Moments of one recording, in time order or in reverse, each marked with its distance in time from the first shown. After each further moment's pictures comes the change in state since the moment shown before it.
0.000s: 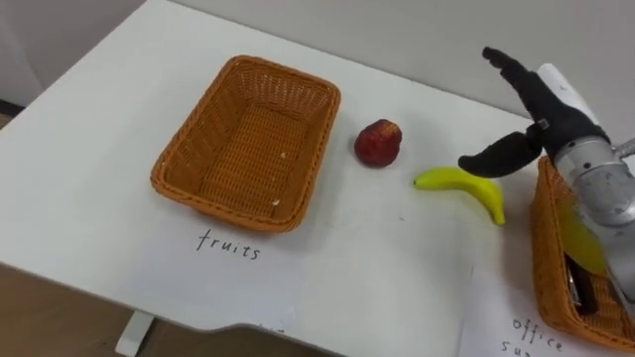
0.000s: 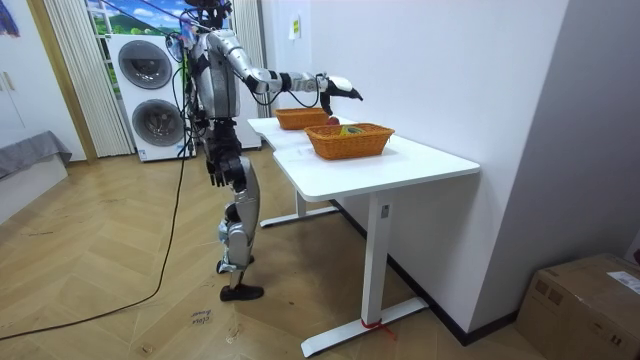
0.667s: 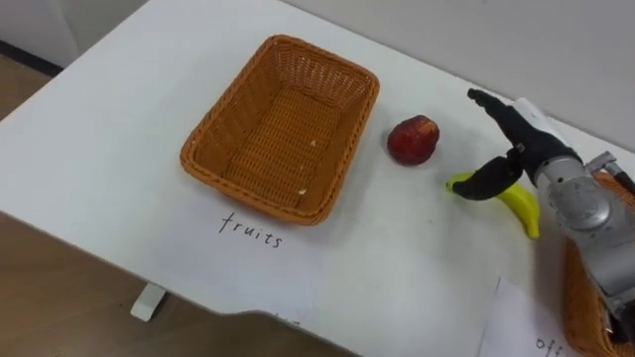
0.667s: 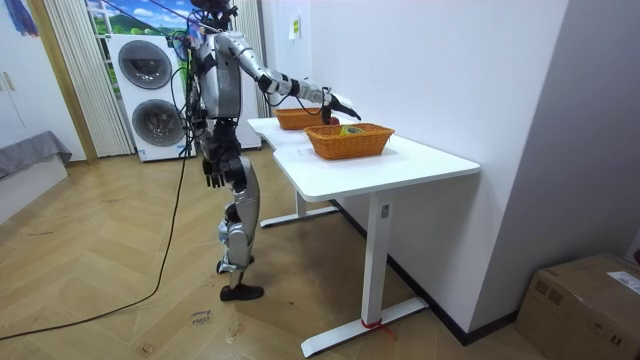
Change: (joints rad) left arm -0.034 0.021 -0.009 0.001 0.000 -0.019 0.010; right arm -0.077 0.000 0.099 0.213 -0.005 -0.010 -0.017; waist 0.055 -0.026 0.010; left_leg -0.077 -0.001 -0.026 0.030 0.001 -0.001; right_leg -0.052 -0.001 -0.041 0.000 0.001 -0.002
